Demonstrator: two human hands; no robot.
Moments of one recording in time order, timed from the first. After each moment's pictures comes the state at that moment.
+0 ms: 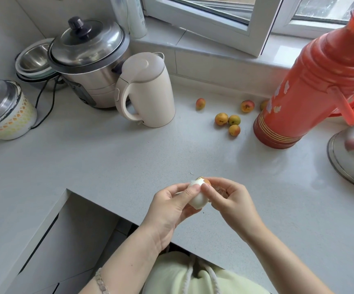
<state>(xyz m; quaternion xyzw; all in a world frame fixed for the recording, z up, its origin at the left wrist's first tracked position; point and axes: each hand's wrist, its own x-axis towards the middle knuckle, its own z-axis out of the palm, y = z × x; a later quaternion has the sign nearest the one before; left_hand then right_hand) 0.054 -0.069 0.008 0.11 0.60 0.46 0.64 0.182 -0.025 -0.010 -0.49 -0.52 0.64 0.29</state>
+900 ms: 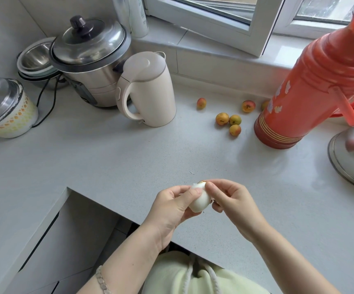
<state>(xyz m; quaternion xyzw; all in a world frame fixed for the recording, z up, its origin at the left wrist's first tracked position) 0.054 -0.070 0.002 0.15 0.63 0.42 0.64 0.189 -0.021 -0.019 -0.47 -0.49 0.69 0.26</state>
